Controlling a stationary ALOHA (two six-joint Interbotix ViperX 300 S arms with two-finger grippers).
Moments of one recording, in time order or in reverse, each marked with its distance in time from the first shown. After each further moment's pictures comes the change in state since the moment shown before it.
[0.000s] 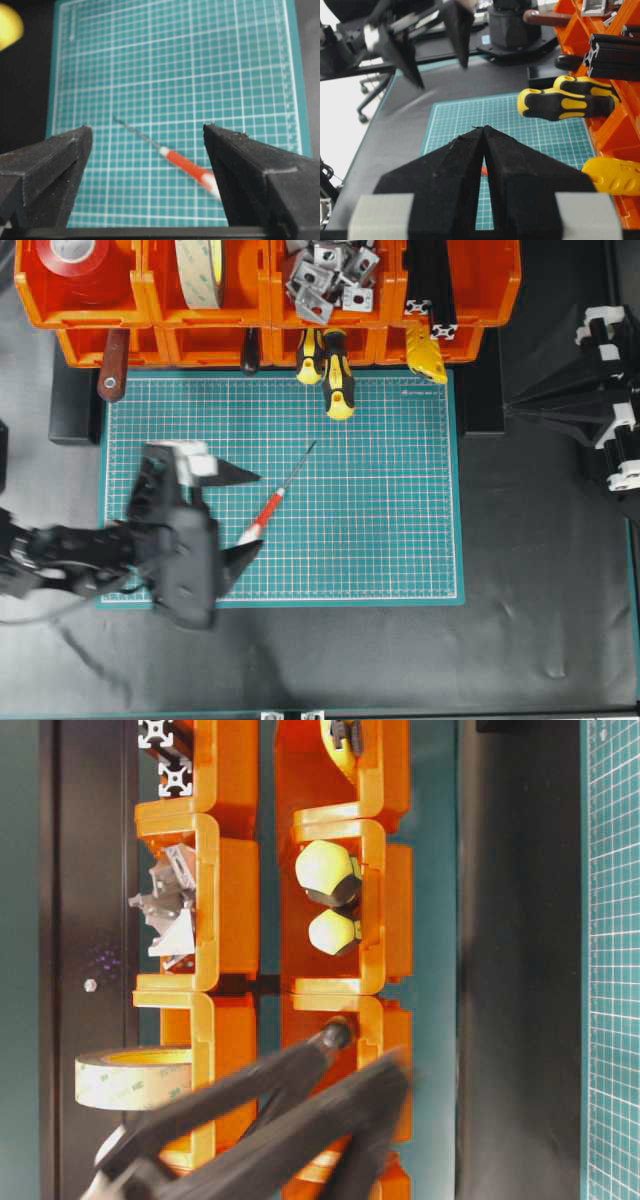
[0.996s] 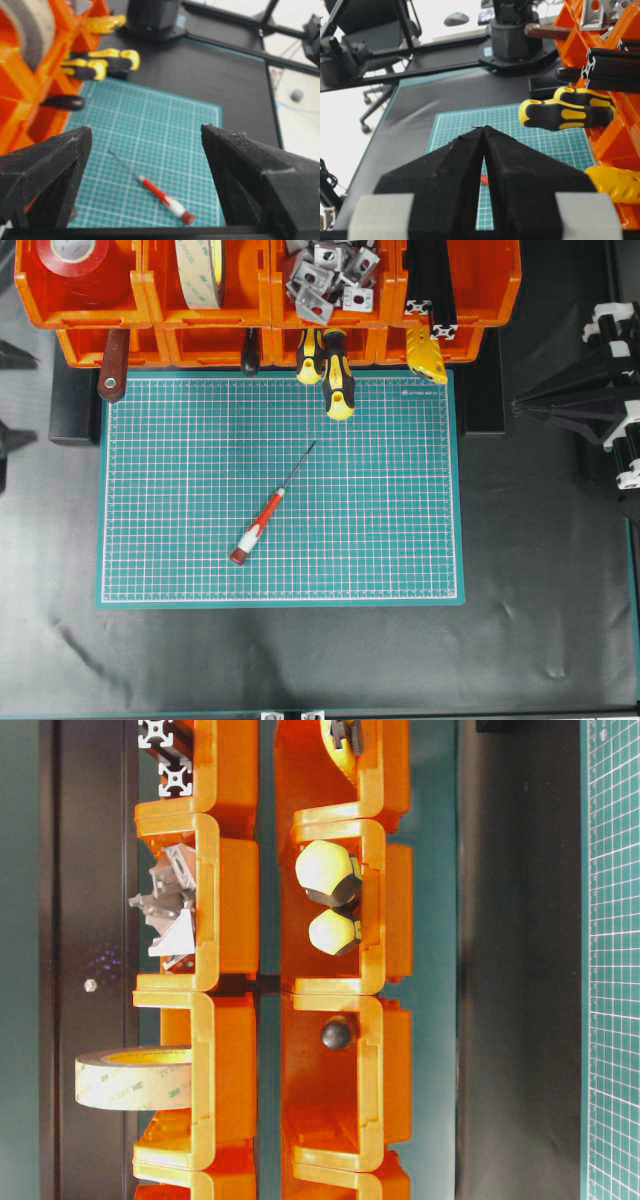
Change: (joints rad) left arm -0.009 -0.920 0.405 0.000 -0.046 -0.212; right arm -0.002 -0.034 0.000 0.000 0.000 0.000
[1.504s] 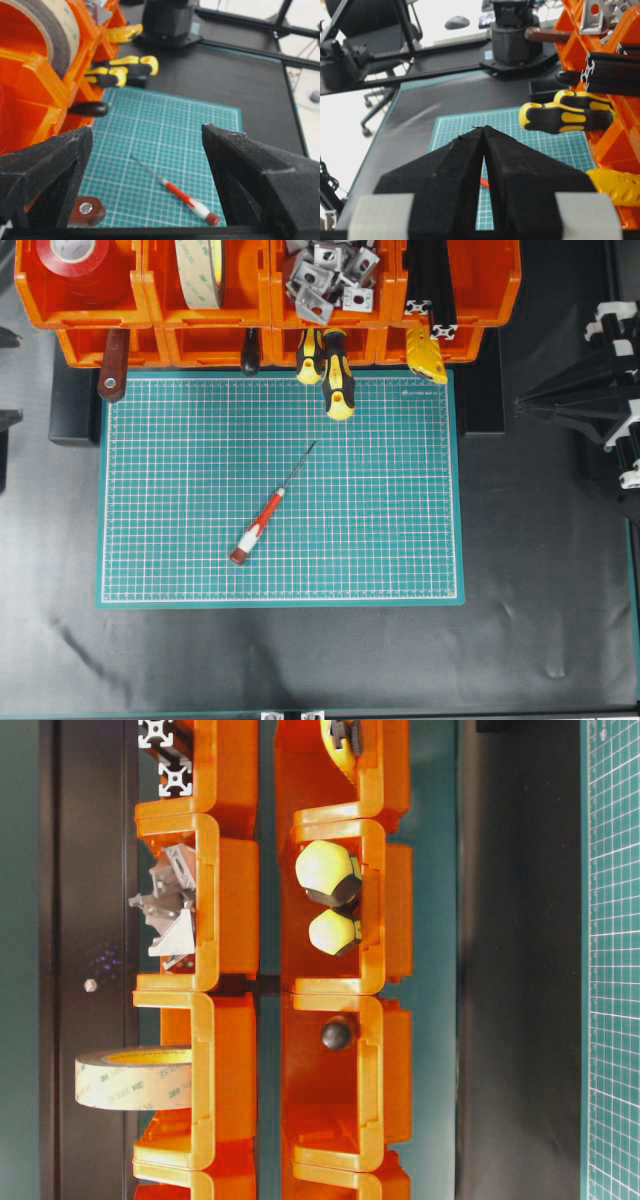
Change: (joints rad) left arm 0.032 -0.046 0.026 0.000 0.006 0.078; right arm 0.000 -0.014 0.000 0.000 0.000 0.000
